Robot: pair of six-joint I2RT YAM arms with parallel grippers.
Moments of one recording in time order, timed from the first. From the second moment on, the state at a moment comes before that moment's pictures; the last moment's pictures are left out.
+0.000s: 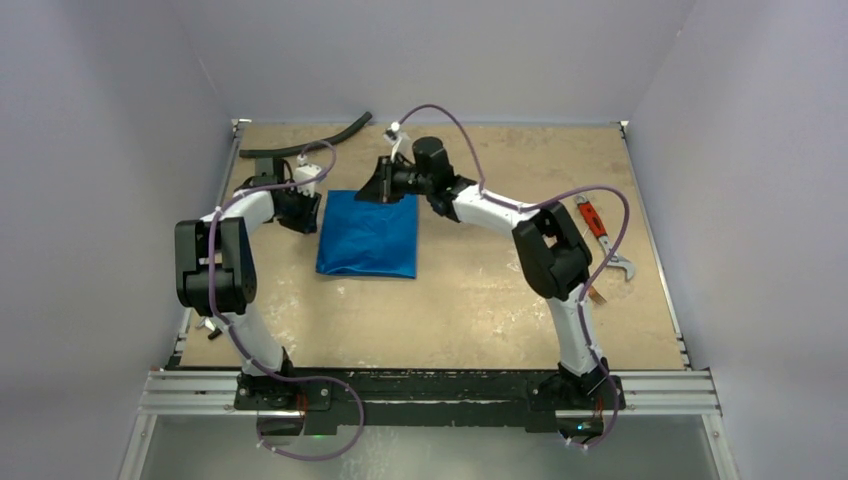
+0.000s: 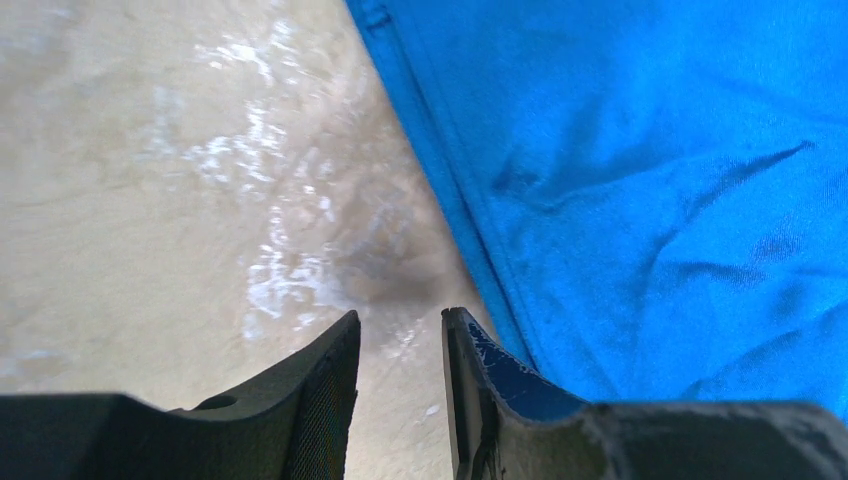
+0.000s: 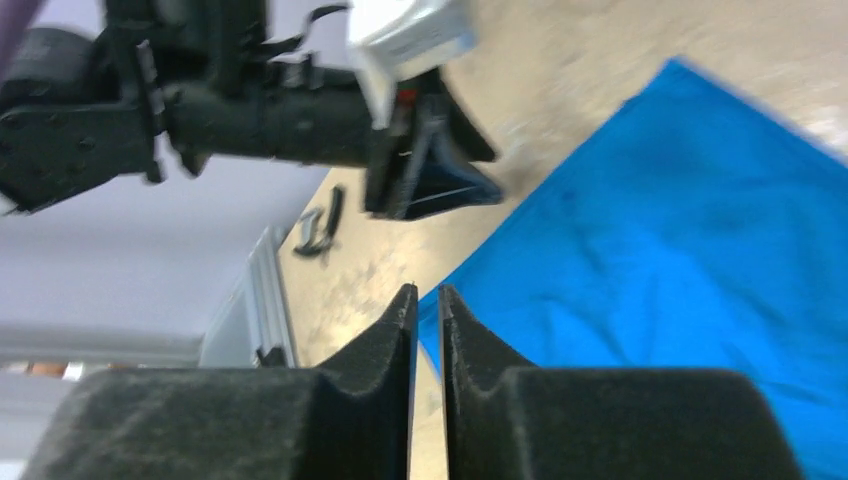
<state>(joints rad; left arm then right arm) 0.08 1.81 1.13 -0.40 0.31 0.40 0.69 2.16 1.62 0.25 -0.64 0.68</state>
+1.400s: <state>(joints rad) -0.16 1.63 0.90 -0.44 0.25 0.56 0.42 2.48 1.67 0.35 -0.78 0.73</state>
